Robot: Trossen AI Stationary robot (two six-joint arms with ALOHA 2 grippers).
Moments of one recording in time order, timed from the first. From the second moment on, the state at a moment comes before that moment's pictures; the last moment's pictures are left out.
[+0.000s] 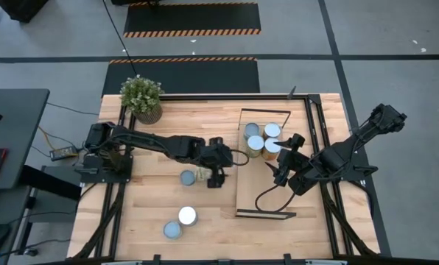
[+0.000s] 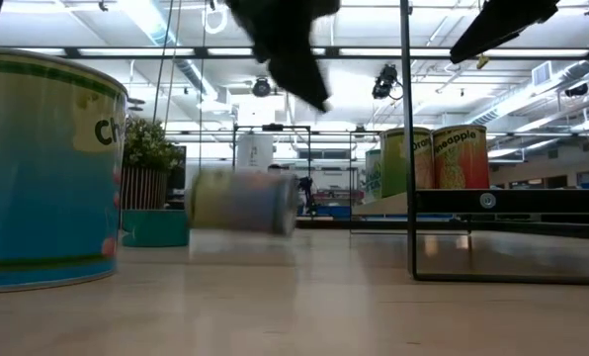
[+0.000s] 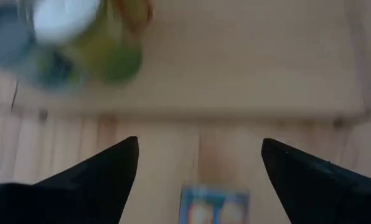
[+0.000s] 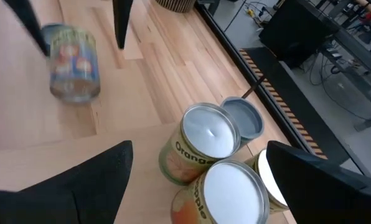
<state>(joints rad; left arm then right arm) -0.10 1.80 1.47 -0.59 -0.15 0.01 0.57 1.16 0.96 -0.92 0.94 0.64</state>
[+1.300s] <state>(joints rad) 0.02 1.89 1.26 -0.78 -0.20 0.06 0.54 1.19 0.89 -0.78 0.91 0.62</state>
